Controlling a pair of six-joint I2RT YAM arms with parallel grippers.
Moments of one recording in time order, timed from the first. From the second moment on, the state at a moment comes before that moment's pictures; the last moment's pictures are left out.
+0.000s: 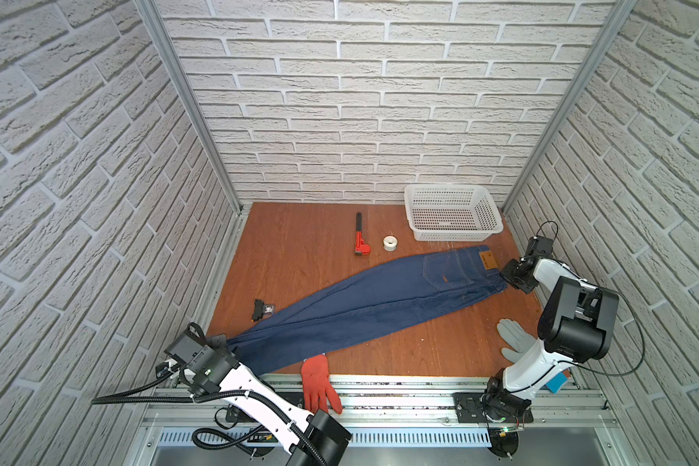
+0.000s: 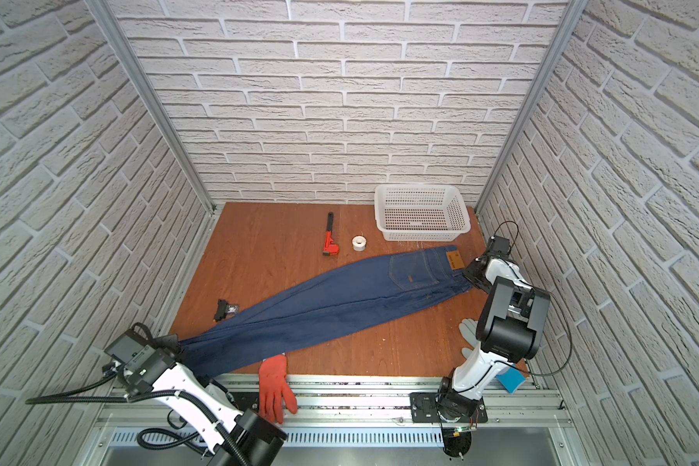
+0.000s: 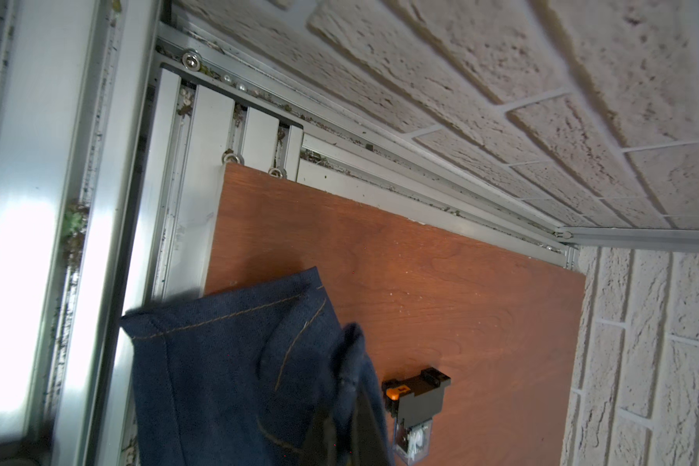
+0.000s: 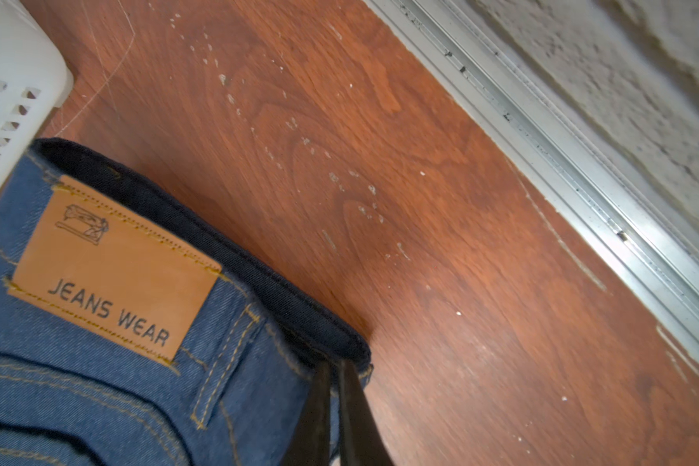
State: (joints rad) left arm 1.03 0.50 0.46 -0.86 0.17 -0.89; right arm -0.49 1.75 1.12 -0.51 -0.01 0.41
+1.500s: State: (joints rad) left arm 0.58 0.82 0.56 -0.90 0.34 -0.87; right arm -0.05 1.73 1.30 -0.80 -0.12 0.51
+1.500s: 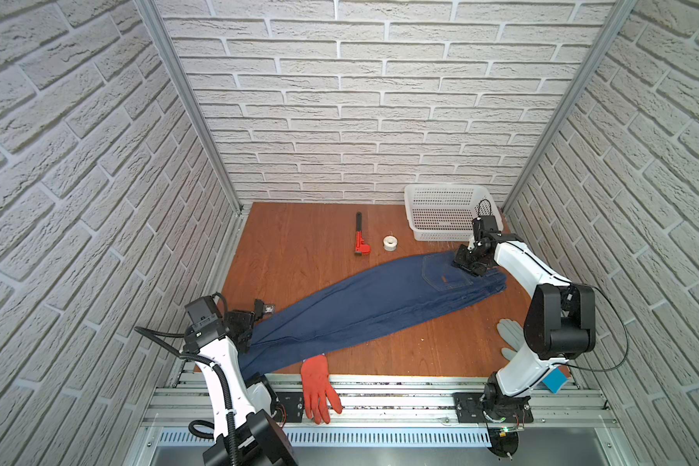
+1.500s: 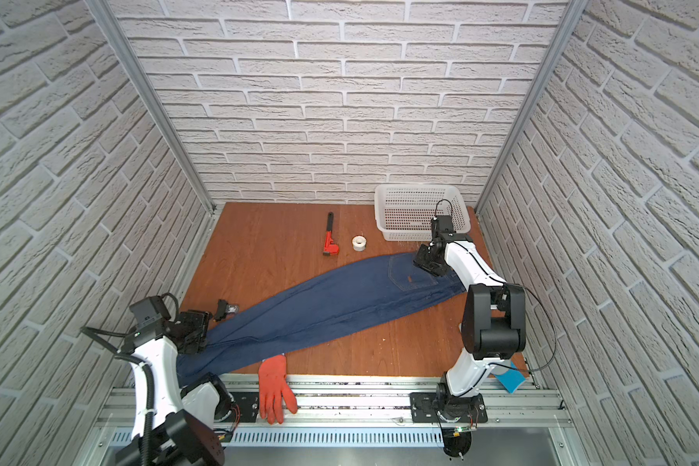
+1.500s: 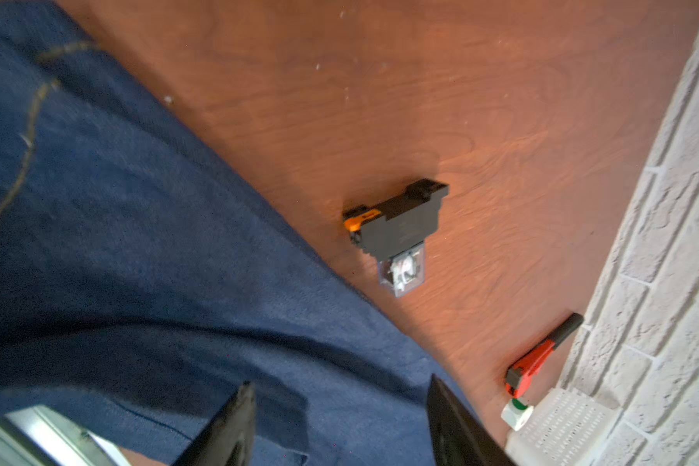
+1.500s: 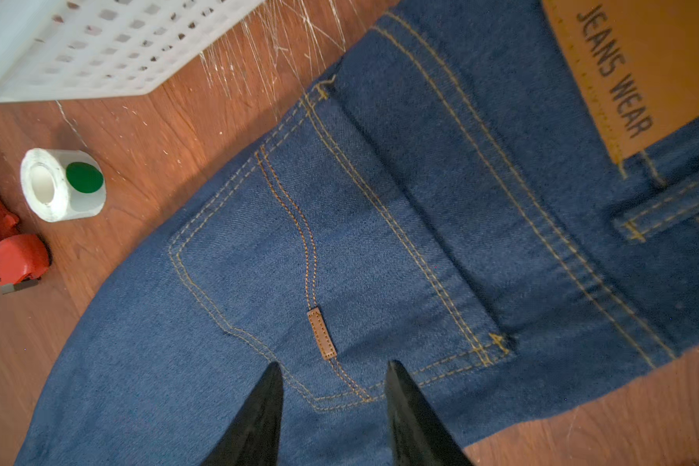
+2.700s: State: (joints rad) left arm 0.41 1.58 0.84 -0.46 0.17 -0.90; right arm -0.03 1.76 1.10 -0.80 -0.04 0.65
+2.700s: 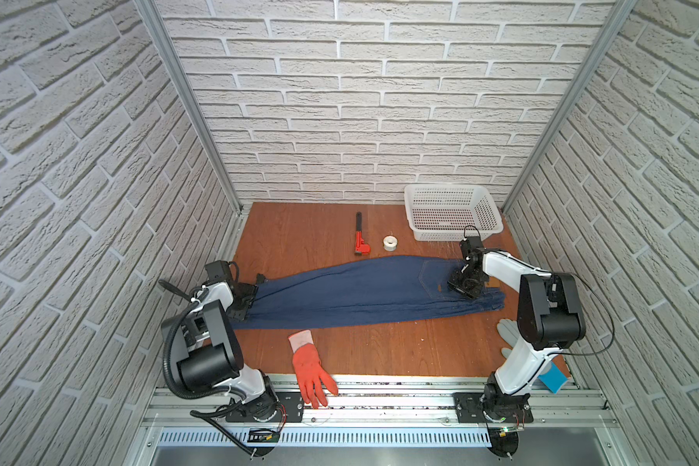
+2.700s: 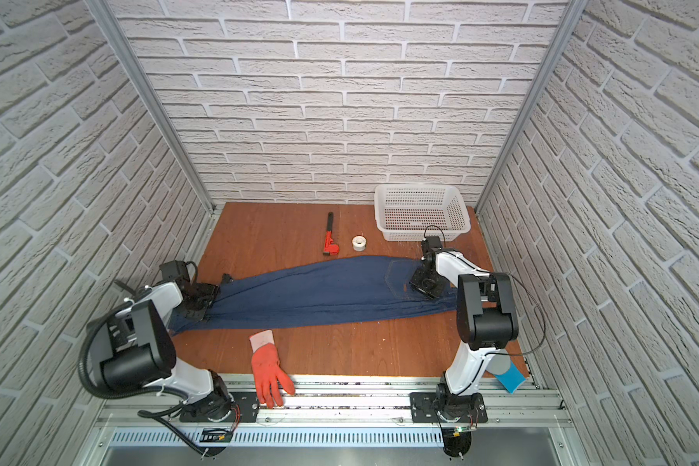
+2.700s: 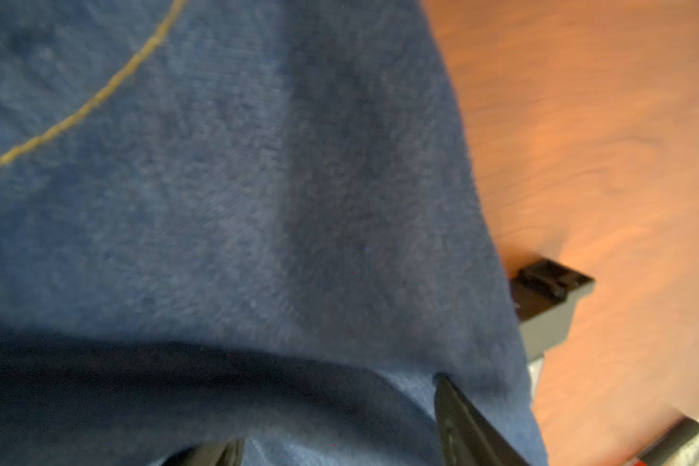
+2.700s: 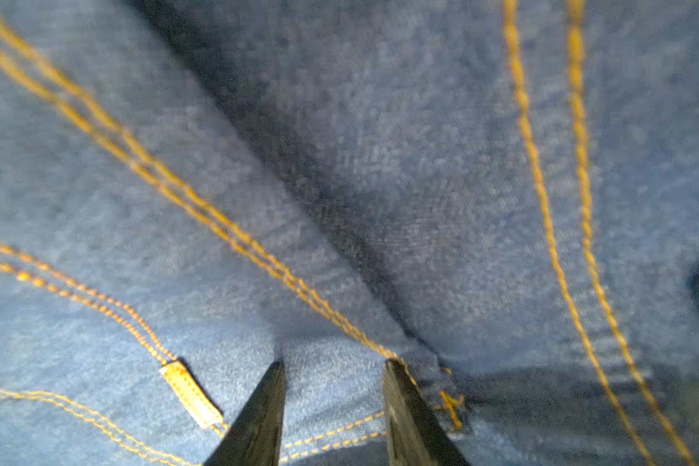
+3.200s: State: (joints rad) left arm 0.31 1.75 1.05 -0.43 0.21 -0.82; right arm -0.05 1.65 1.01 -0.81 0.05 0.73
